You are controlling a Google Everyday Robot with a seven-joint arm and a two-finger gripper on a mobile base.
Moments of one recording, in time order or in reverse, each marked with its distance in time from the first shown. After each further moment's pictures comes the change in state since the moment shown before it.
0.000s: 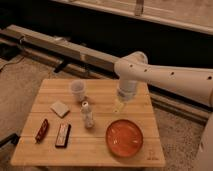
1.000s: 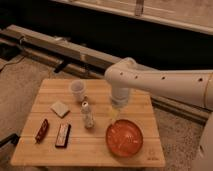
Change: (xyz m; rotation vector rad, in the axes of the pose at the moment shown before) arm -0.002 0.061 0.019 0.001 0.057 -0.119
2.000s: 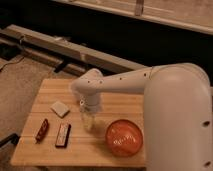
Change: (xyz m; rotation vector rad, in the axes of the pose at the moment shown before) arm -0.115 0.050 0.067 -0.085 0.026 -0.126
